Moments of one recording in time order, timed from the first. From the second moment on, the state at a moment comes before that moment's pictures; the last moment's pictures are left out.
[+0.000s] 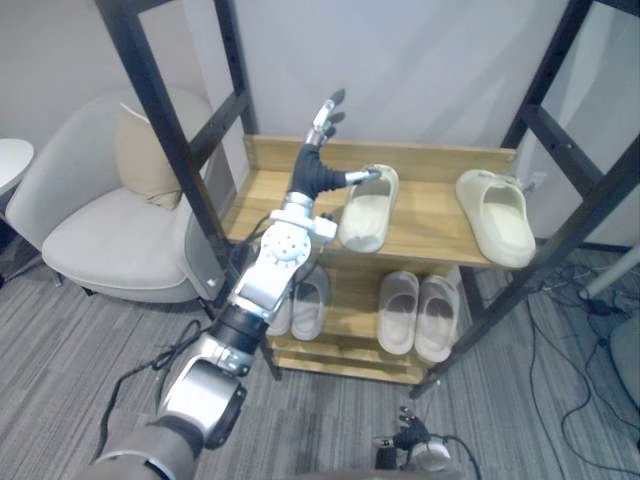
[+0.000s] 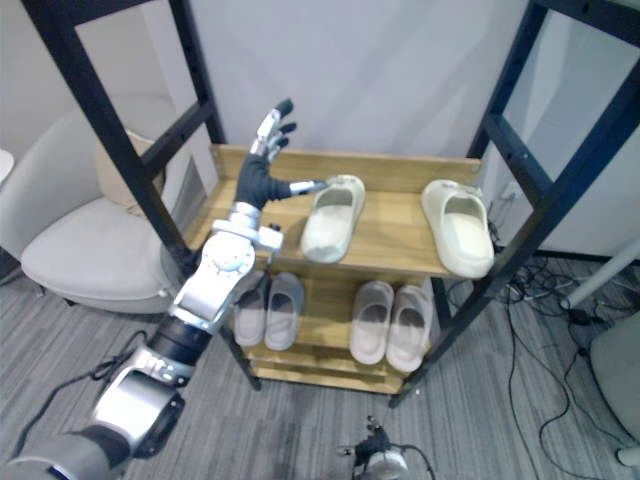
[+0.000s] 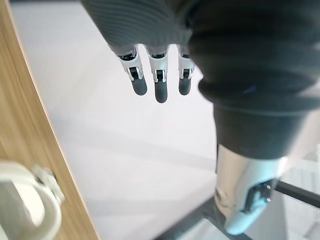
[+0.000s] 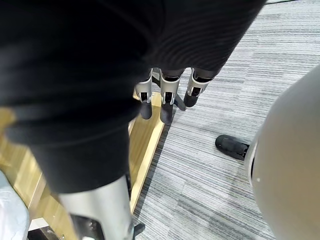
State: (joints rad) left arm -0.76 0.15 -0.28 0.28 0.06 -0.09 0.26; right arm 0.06 -0.02 0.08 0.96 -0.17 -0.02 -0.15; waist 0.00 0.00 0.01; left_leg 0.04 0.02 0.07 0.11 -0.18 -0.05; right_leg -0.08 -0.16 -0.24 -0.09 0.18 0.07
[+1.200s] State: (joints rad) left arm -1.05 0.13 -0.22 0.65 0.20 -0.01 0.32; right arm 0.06 0.00 0.00 0.87 -0.19 -0.04 -0.18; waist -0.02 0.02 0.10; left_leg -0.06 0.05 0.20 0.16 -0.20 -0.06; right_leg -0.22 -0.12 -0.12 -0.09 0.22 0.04
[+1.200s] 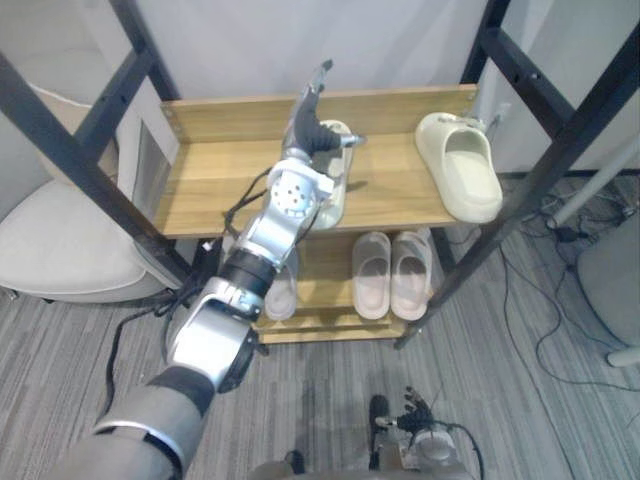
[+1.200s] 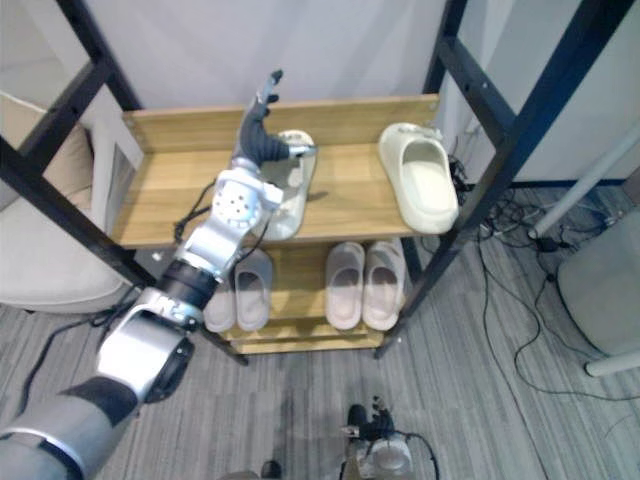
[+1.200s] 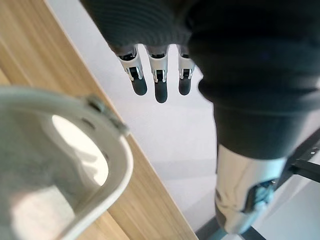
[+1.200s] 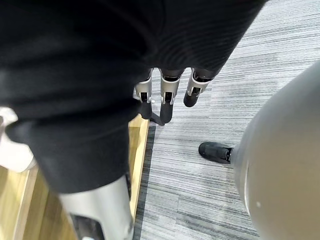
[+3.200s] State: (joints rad) left arm -1.16 0.22 -0.23 0.76 0.43 0.01 0.27; right arm 0.05 -0.01 -0.01 0.84 -0.15 -0.06 -0.18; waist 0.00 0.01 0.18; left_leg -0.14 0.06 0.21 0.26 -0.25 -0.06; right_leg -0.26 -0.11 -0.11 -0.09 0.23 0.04
